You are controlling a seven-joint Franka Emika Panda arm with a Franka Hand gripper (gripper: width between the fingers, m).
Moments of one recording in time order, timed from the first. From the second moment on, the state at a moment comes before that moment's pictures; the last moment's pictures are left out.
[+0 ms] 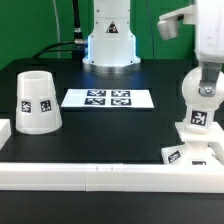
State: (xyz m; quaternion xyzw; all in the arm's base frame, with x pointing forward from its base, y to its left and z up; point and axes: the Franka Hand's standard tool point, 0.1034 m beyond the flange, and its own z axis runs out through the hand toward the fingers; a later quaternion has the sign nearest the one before) arm 0.633 0.095 0.125 0.74 0.67 0.03 0.06
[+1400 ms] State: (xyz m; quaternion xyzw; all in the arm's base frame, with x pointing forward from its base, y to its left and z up) arm 0.630 0.088 0.120 0.82 0.57 0.02 0.05
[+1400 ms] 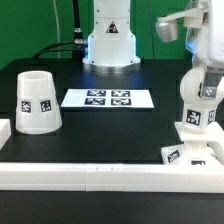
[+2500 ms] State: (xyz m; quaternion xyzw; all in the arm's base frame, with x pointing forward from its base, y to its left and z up) arm 0.630 0.086 0.119 0.99 0.15 0.04 0.01
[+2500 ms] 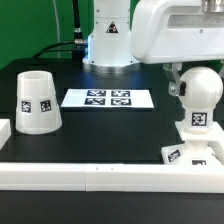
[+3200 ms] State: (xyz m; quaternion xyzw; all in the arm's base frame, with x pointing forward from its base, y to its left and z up) arm 0.627 0.087 0.117 0.98 -0.21 0.03 -0.01
